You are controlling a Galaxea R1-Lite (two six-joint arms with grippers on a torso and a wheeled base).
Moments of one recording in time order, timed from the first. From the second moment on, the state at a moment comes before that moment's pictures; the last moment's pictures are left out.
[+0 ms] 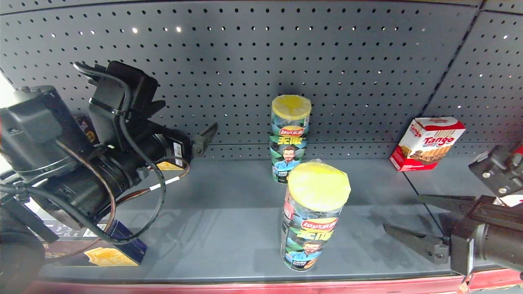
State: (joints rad) left arm -0.46 1.53 -0.72 -0.94 0.16 0.28; right arm 0.58 1.17 -0.58 -0.24 -0.02 -0.06
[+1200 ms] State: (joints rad) left arm -0.47 1.59 -0.75 -0.97 0.15 0.31; right arm 0.74 1.45 -0.73 -0.24 -0.05 -0.06
